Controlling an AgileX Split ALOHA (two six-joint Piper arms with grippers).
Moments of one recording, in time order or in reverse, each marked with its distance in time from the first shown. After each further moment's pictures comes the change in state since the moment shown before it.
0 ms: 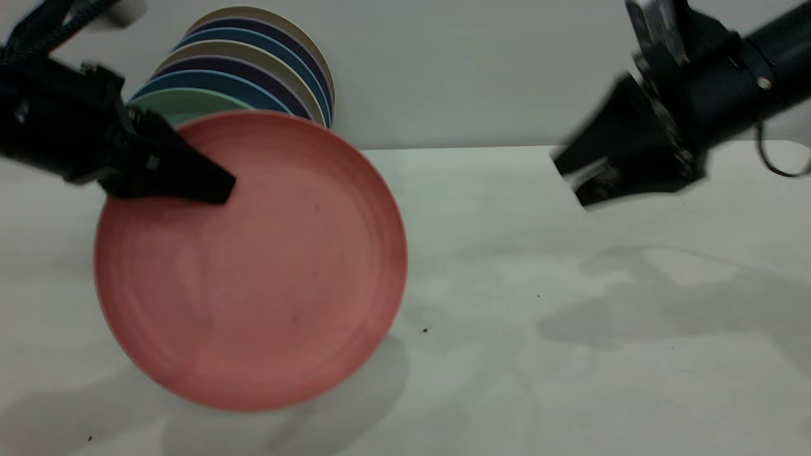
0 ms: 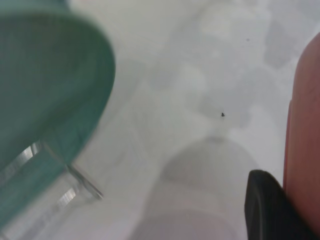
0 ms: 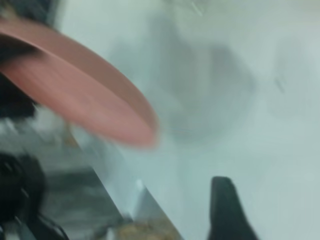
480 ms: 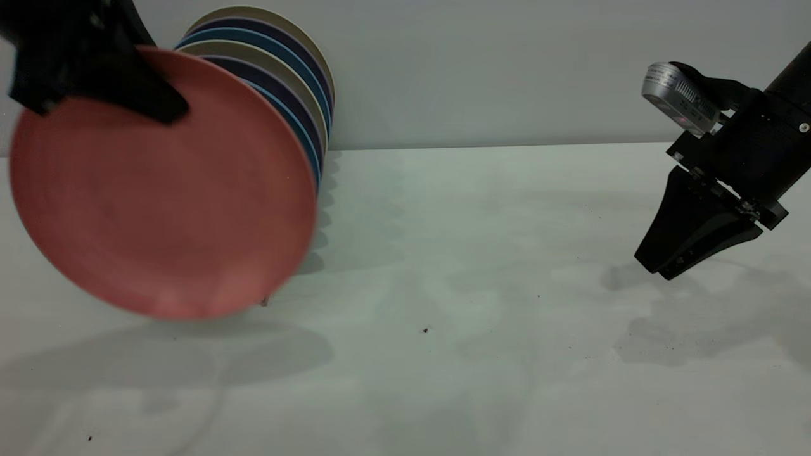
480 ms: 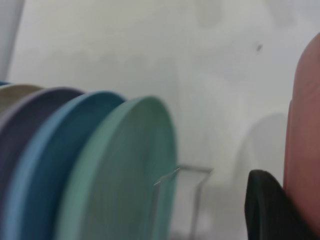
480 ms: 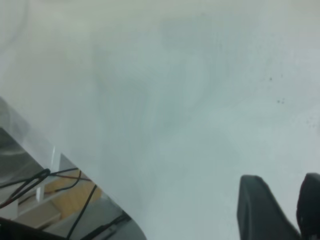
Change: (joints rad) left arm 0.000 0.002 -0.368 0.648 0.181 0.011; right arm -0.005 0.000 0.000 -0.337 -0.111 0.201
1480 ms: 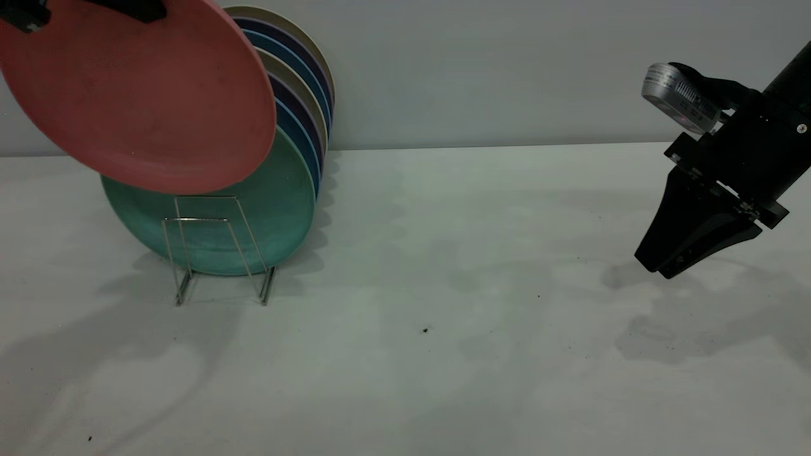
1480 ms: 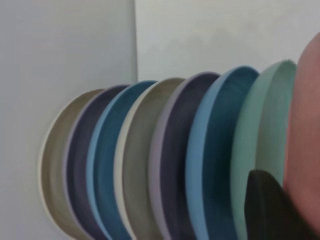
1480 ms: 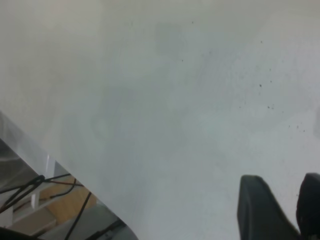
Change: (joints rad) left arm 0.000 0.006 -0.145 0.091 -0.128 0.169; right arm 0.000 0.000 0.000 -0.003 -0.019 0.009
